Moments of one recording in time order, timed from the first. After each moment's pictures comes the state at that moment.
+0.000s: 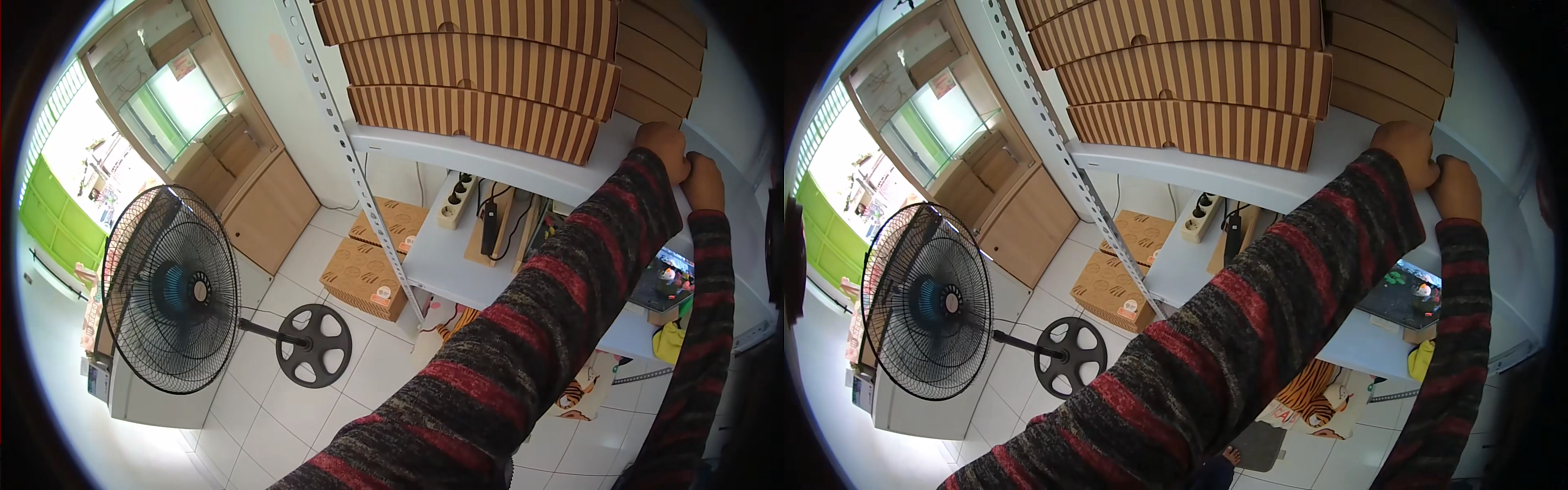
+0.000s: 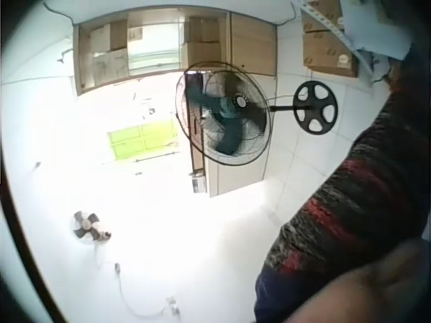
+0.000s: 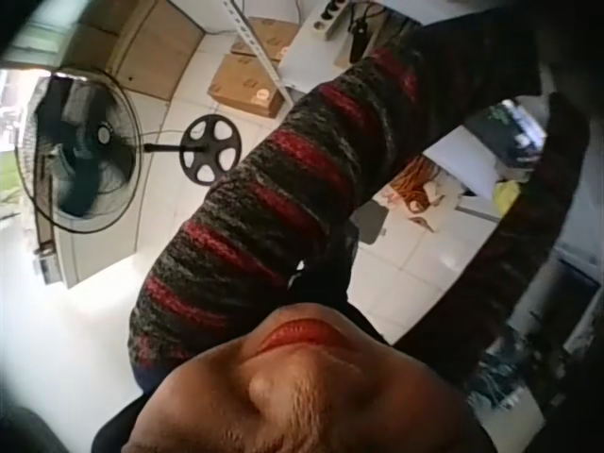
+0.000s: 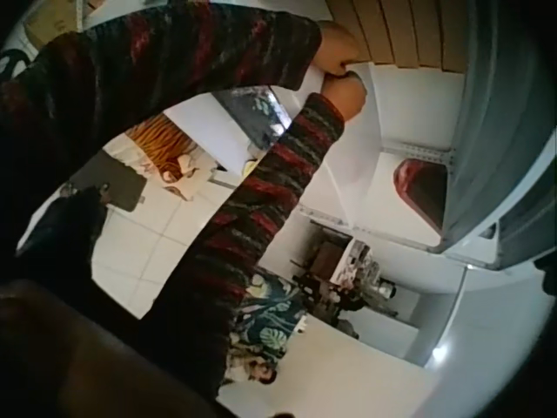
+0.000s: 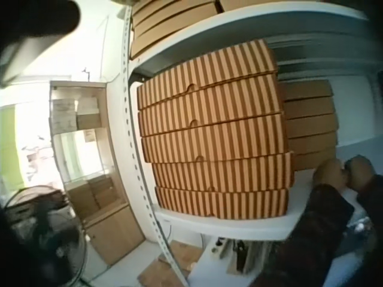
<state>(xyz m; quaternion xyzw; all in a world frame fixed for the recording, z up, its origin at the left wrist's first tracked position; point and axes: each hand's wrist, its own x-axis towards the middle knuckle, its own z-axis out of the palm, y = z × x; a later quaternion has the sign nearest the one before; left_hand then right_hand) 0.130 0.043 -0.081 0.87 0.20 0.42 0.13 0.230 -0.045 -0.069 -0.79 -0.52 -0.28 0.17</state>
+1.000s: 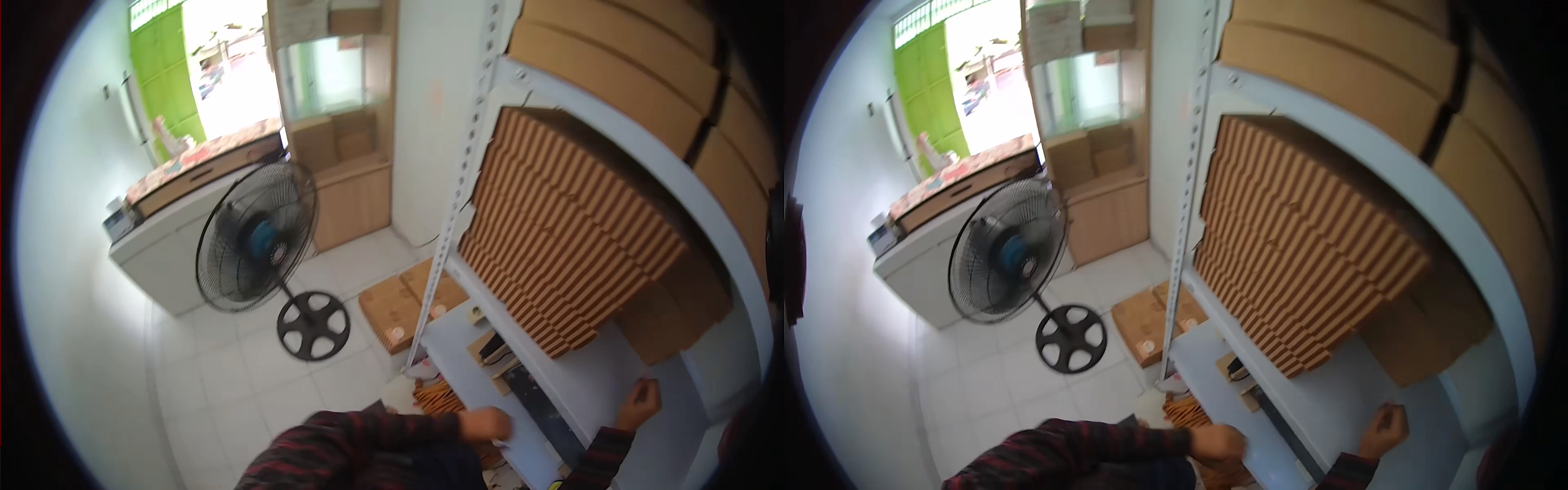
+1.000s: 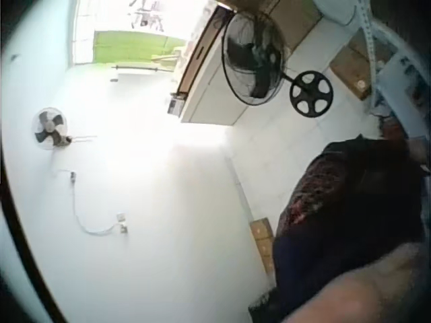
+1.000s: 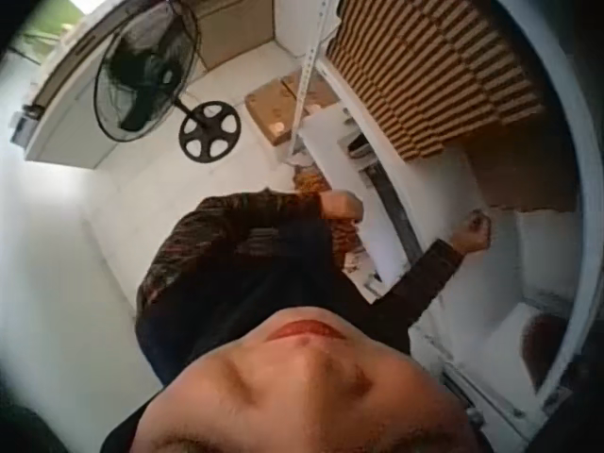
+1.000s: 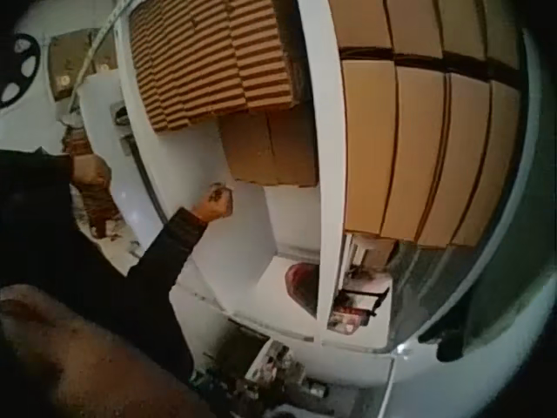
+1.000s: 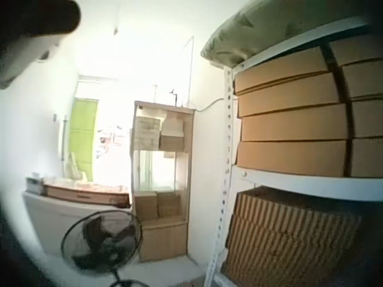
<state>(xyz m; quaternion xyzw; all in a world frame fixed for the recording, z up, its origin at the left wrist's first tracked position) -0.071 -0.110 -0.195 0.88 0.12 0.38 0.25 0.219 -0.045 -0.053 -0.52 -0.65 -0.21 0.51</state>
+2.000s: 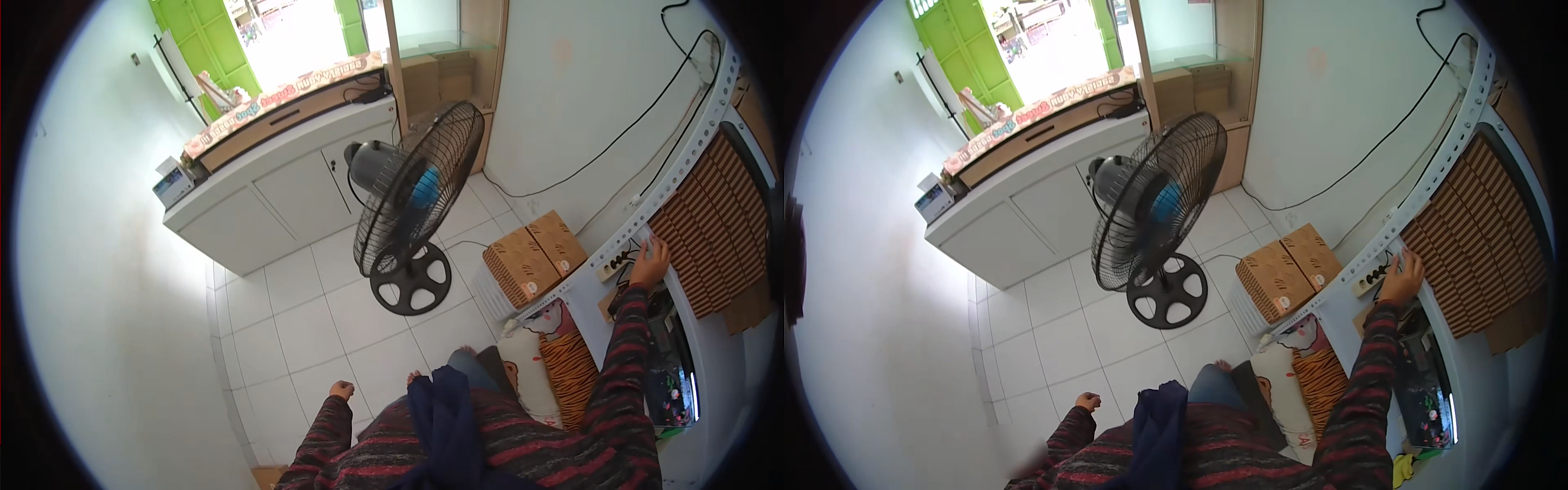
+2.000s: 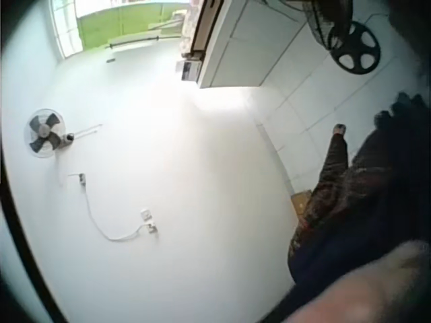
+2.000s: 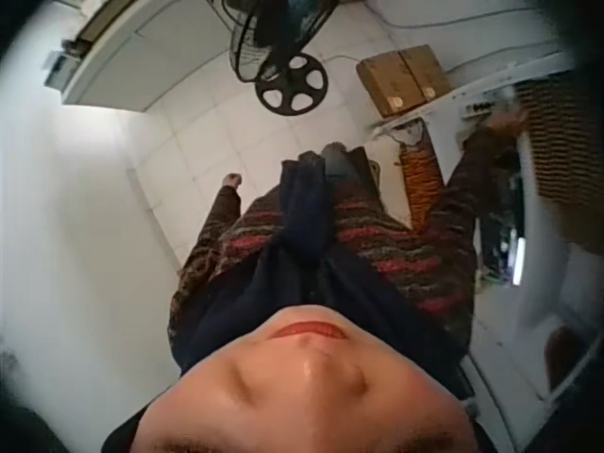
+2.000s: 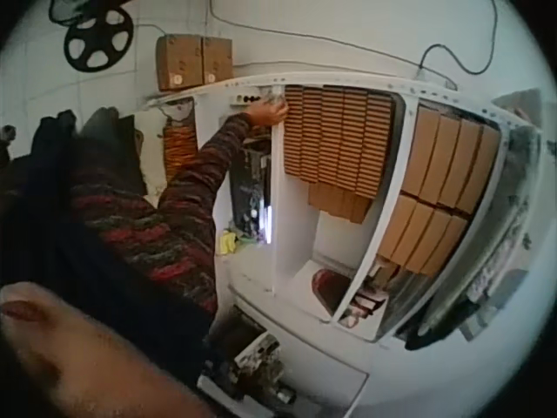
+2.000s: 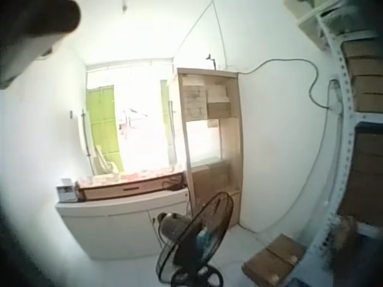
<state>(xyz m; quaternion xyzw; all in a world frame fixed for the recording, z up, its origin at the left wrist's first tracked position) -0.611 -0.582 -0.470 0.04 0.86 0.31 0.40 -0.163 0.035 -0.127 -0.52 -0.69 -0.24 0.44</state>
